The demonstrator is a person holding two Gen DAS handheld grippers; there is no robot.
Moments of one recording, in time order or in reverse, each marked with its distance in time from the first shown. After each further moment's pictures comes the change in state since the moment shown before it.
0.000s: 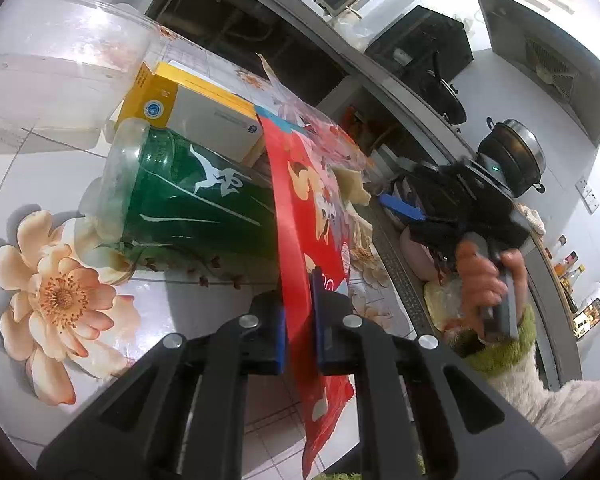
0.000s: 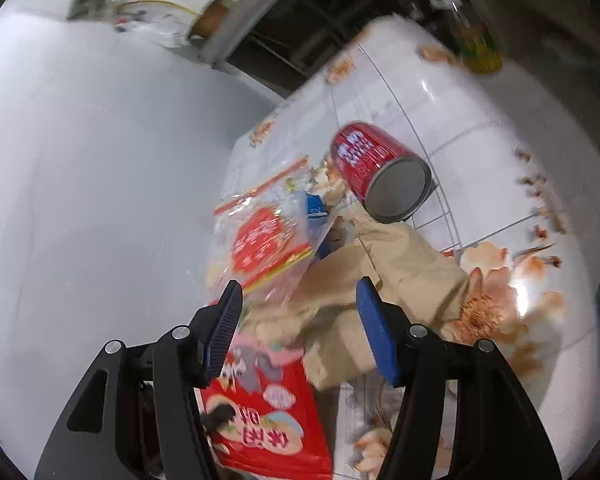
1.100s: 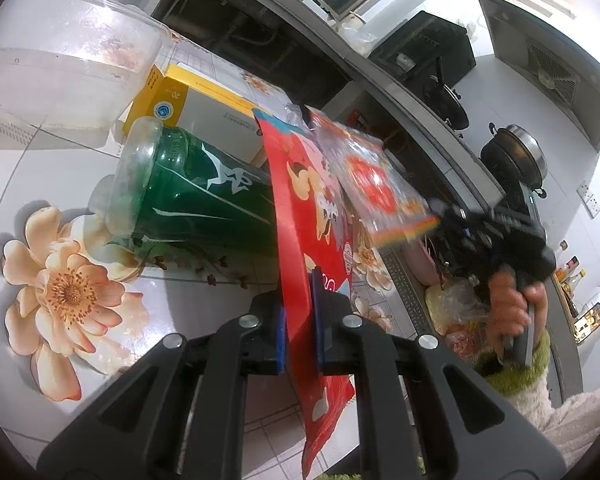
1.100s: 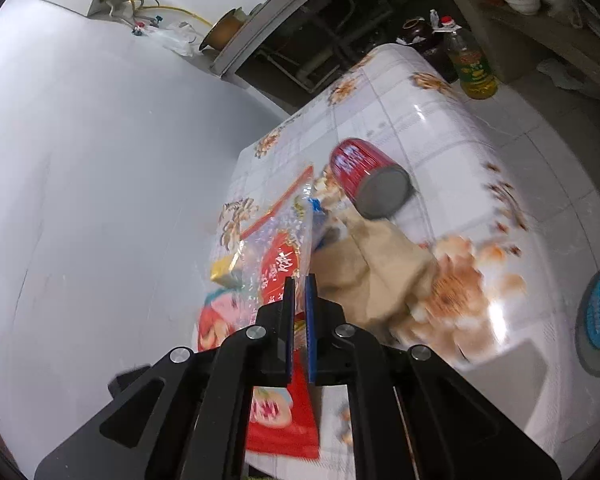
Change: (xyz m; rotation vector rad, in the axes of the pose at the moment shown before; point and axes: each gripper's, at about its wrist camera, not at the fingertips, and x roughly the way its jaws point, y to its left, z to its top) left arm -0.003 -0.004 -0.003 -0.019 -0.018 0.010; right arm -0.067 0.000 -0.045 -0.085 -0.095 -0.025
